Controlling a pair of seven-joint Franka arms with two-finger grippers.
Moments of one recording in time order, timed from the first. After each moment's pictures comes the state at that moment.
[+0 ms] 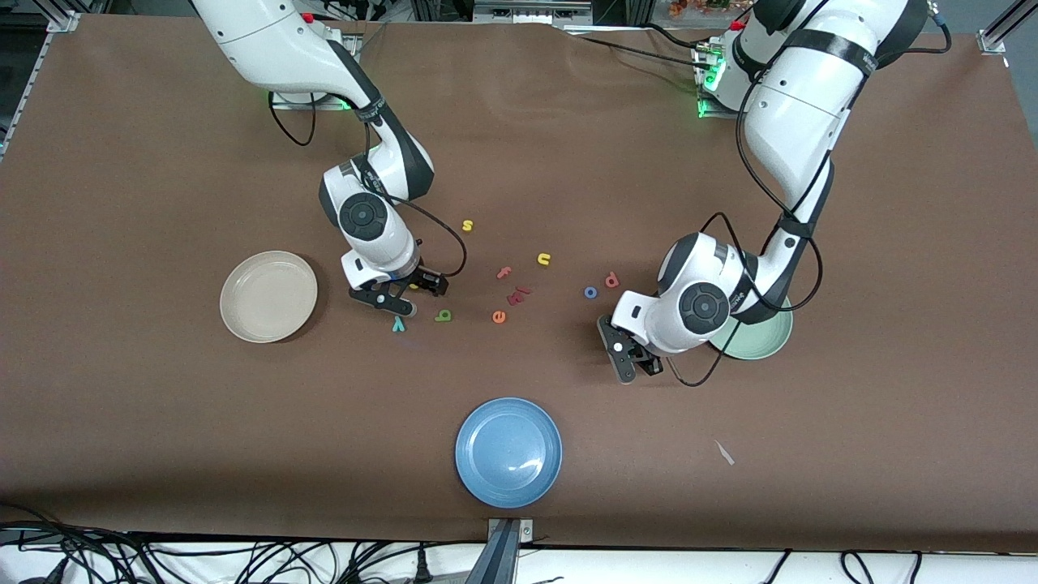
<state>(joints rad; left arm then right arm) -0.25 0.84 -0.18 -1.49 0.02 2.30 0.81 0.49 0.58 0.04 -1.96 0.01 2.53 0.83</state>
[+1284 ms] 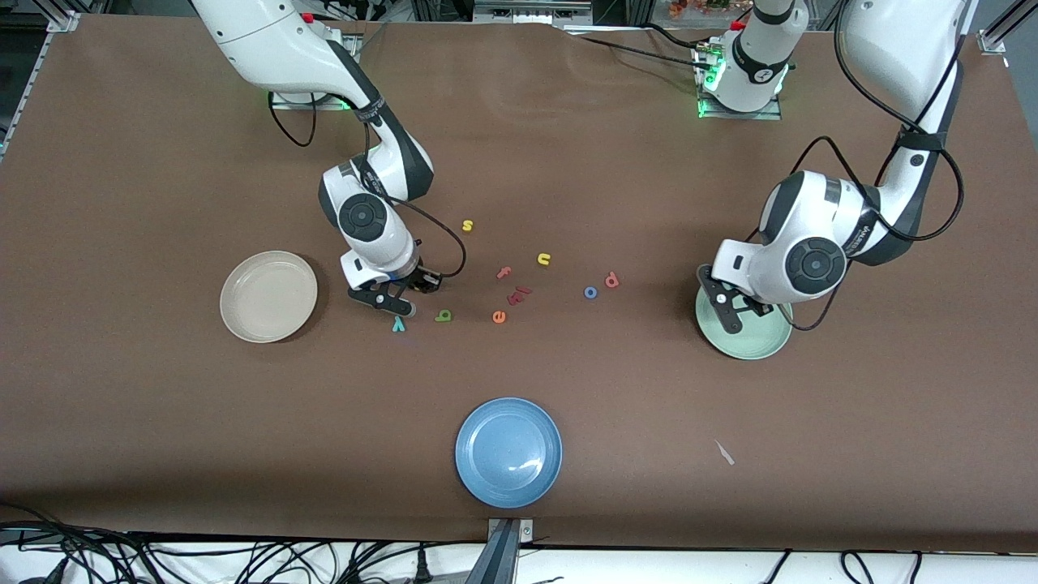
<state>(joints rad) -0.03 0.43 -0.17 -1.94 0.15 2.11 0.82 0.49 0.58 0.04 -1.95 0.01 2.52 0.83</state>
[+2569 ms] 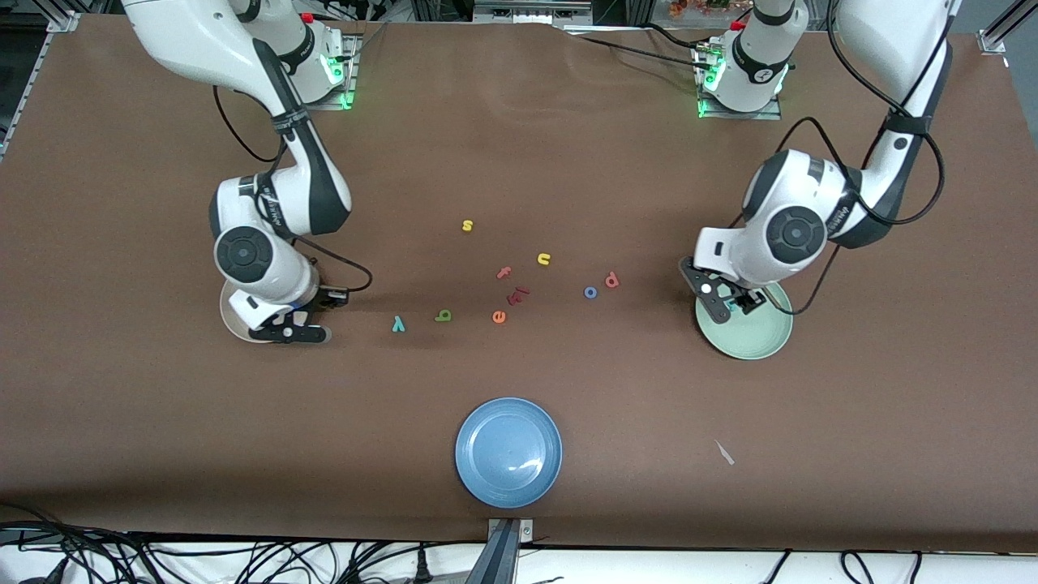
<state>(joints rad) -0.03 0.36 -0.30 -1.96 0.15 2.10 0.56 0.43 0.49 -0.20 -1.86 0.01 2.21 0.25</state>
